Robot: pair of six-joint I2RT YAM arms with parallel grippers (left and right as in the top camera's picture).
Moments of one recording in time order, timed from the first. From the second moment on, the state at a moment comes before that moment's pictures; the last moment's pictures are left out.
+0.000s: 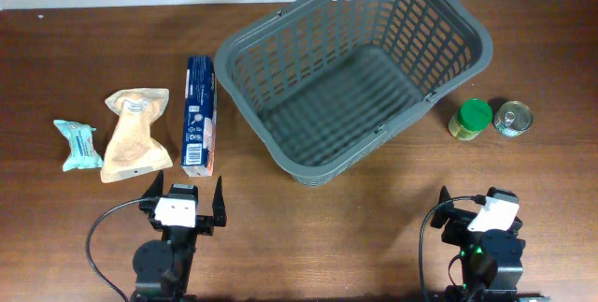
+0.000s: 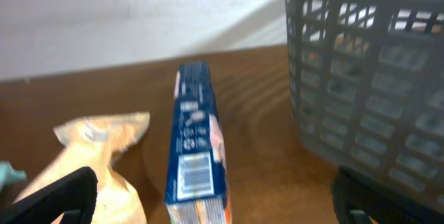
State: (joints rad) left arm -0.06 0.09 0.04 -0.11 0.02 0.08; right arm -0.05 0.01 0.17 -0.61 0.18 0.13
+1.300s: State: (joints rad) left arm 0.00 1.12 1.47 -0.65 0.11 0.04; right arm -0.05 1.30 1.93 -1.32 -0.07 0.09
